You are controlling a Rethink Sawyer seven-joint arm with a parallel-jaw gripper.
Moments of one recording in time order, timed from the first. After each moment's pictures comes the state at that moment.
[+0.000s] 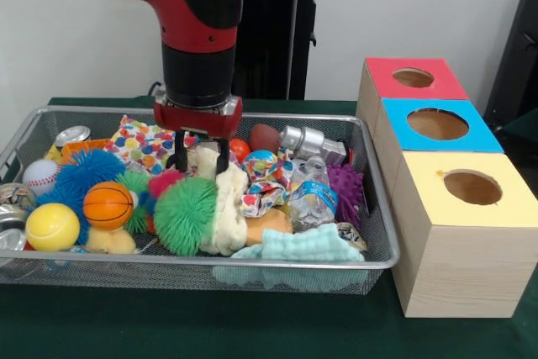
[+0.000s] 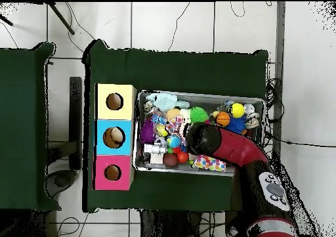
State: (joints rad) arm -0.40 -0.54 -0.02 1.66 -0.05 0.46 1.61
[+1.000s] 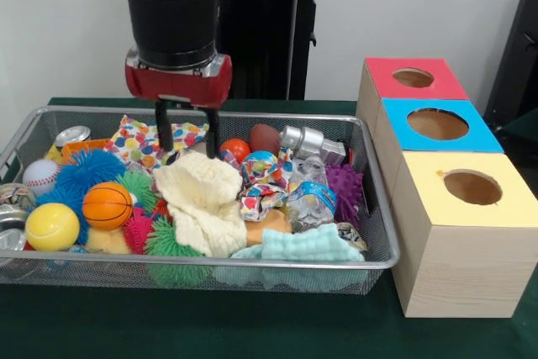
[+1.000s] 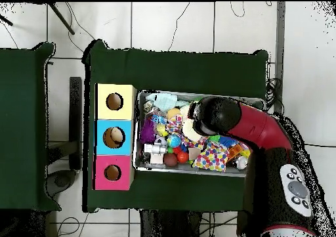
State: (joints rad) arm -0.43 -0.59 0.04 1.46 -0.02 0.71 1.61
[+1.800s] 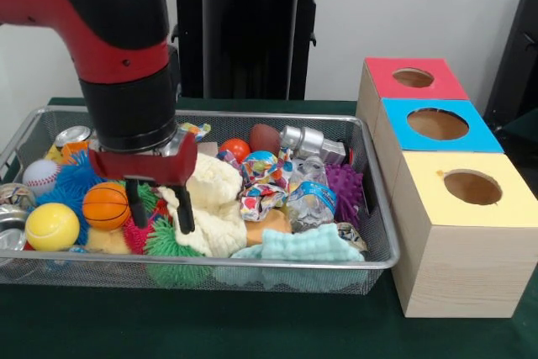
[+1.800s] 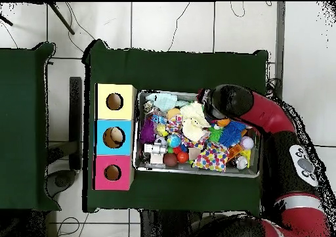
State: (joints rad) arm -0.57 -0.43 0.20 1.32 -0.08 0.68 1.61
